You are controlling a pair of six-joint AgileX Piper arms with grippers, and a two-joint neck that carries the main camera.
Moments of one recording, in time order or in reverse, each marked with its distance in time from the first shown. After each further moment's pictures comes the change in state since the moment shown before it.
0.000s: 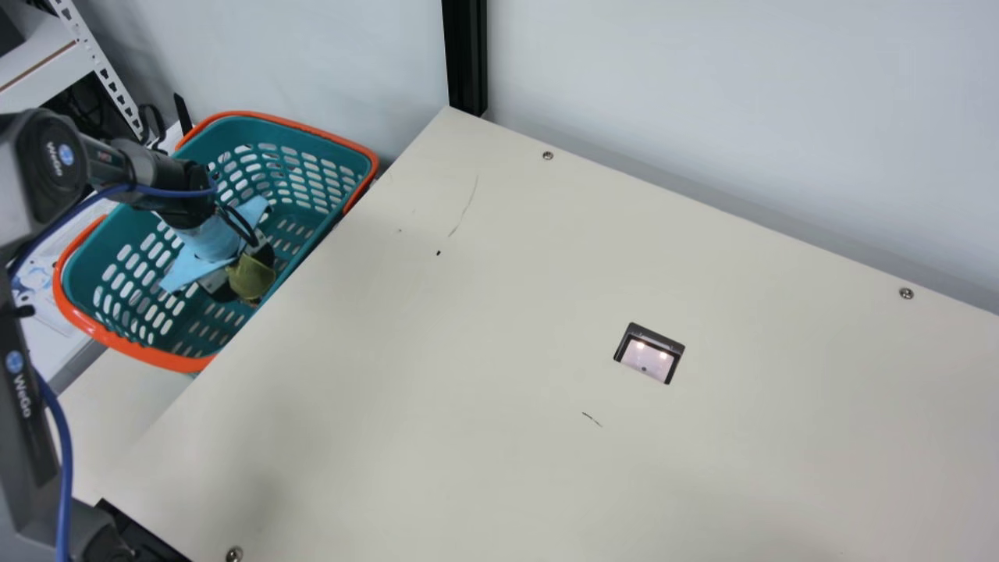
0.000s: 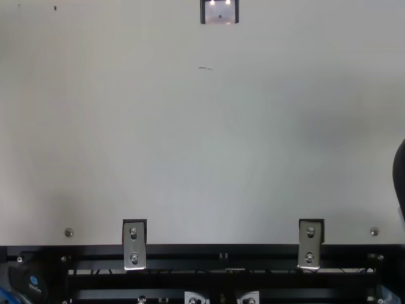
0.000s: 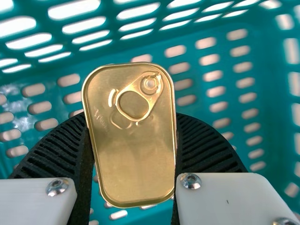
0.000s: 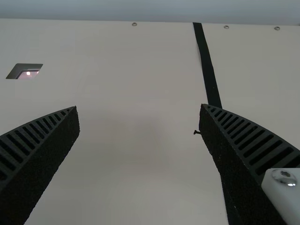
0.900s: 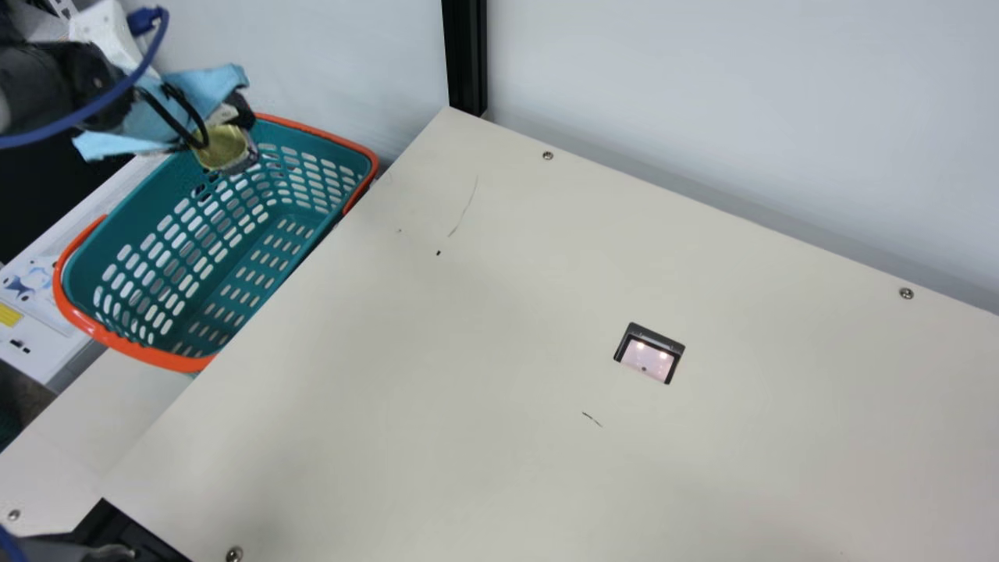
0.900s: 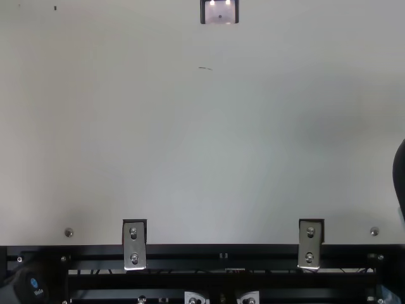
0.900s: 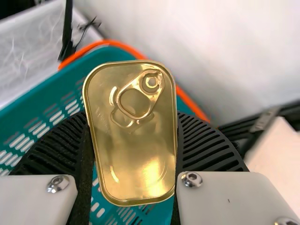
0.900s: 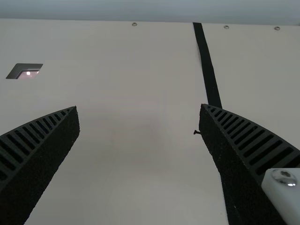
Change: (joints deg) left arm -4.7 -41.1 12.4 -13.4 -0.5 35.5; right arm 0.0 0.0 0.0 0.0 0.0 0.0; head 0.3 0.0
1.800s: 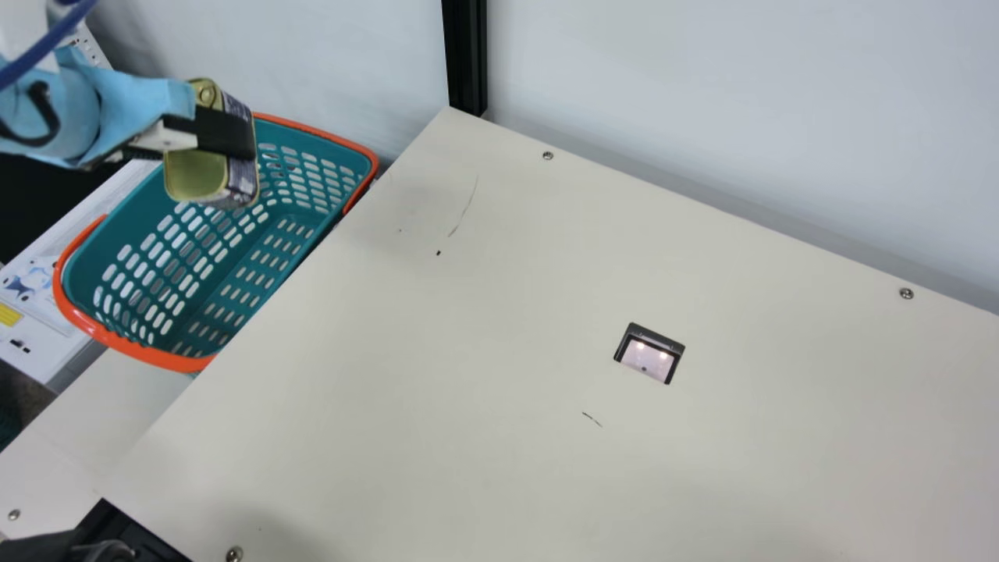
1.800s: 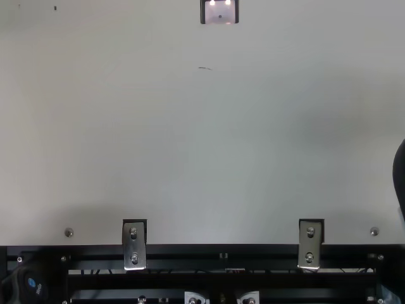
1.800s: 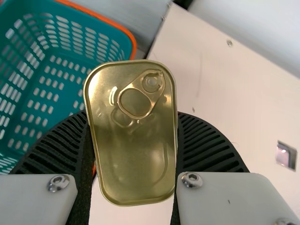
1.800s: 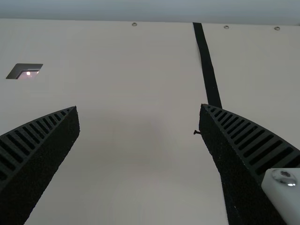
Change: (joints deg) left arm 4.7 -28.7 4.8 -24.4 37.5 37.4; right arm 0.0 0.0 0.0 0.0 0.0 0.0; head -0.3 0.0
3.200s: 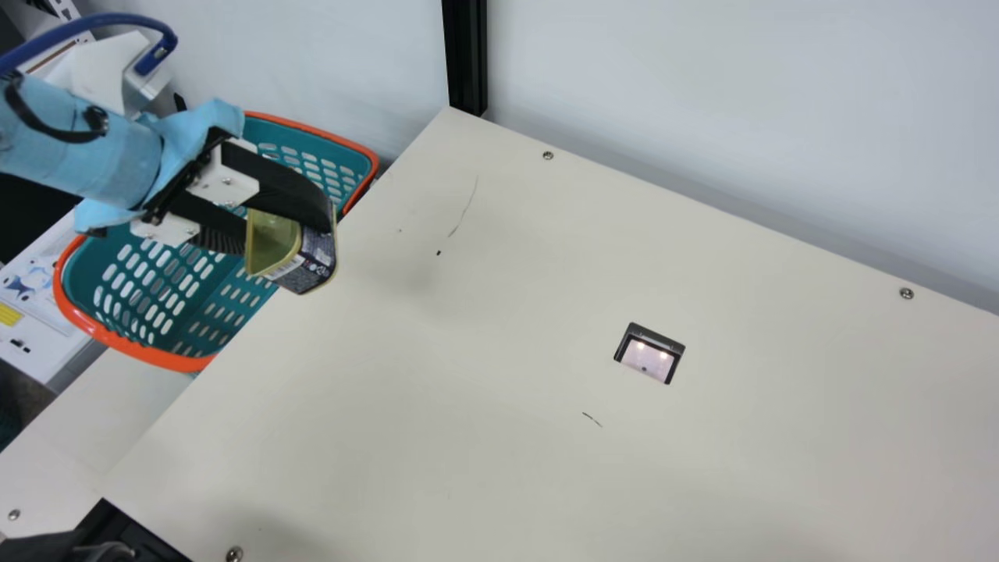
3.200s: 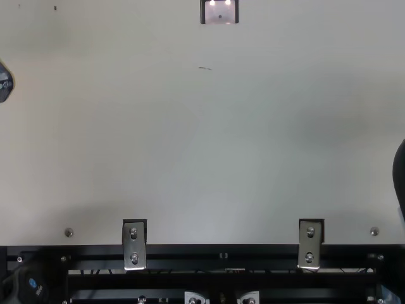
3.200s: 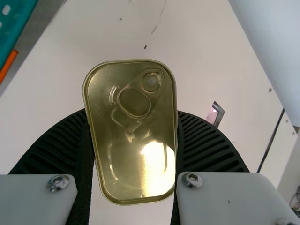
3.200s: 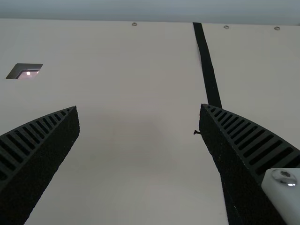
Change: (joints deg) left arm -1.8 10.4 0.2 -10.8 12.0 -13.5; right arm 0.0 0.0 0.0 0.0 0.0 0.0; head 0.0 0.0
